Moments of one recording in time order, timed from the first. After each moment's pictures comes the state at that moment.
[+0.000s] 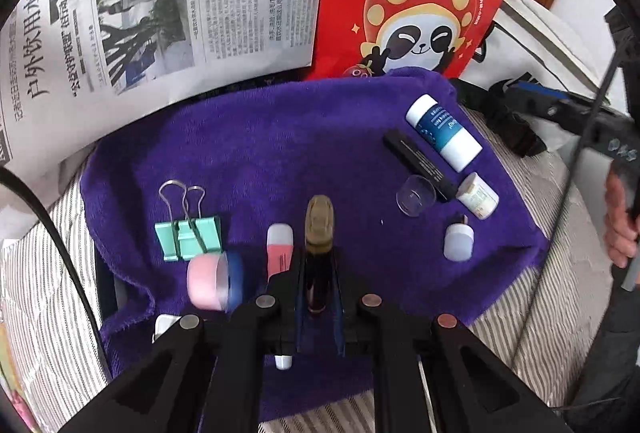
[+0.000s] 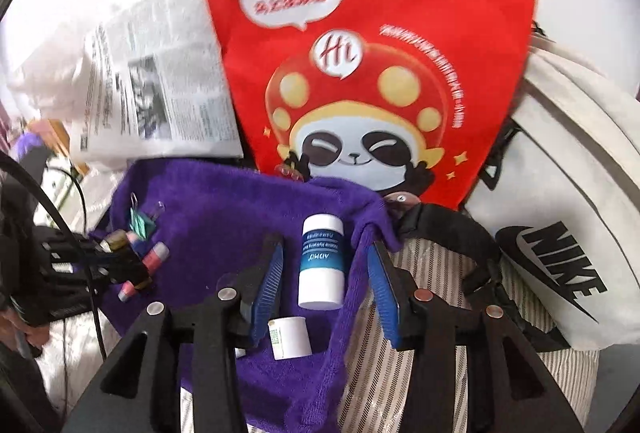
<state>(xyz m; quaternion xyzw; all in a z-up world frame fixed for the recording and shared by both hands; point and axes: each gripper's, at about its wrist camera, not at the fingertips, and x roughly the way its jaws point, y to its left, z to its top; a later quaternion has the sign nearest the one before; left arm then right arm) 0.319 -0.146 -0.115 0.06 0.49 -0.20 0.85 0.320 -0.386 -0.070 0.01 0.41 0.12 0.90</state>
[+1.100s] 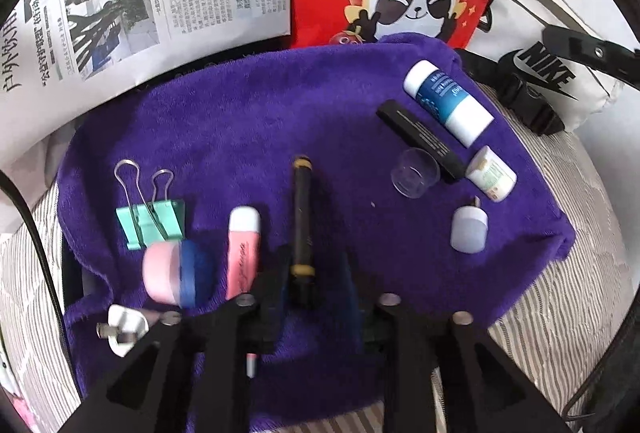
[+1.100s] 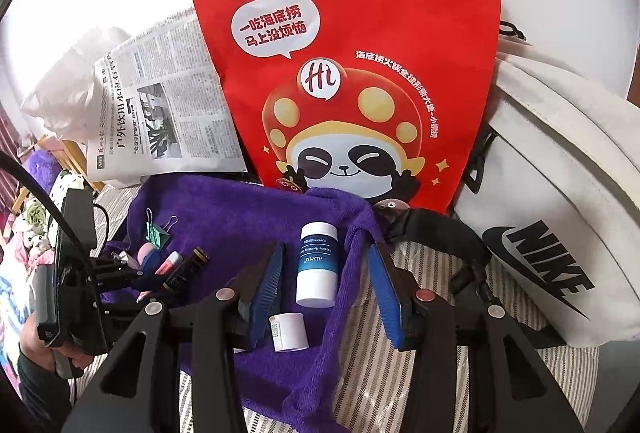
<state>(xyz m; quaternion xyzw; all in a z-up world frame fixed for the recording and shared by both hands) 0.314 -0.180 -0.145 0.09 0.50 -0.18 0.84 0.312 -0.400 -0.060 0.03 0.40 0.14 0.90</state>
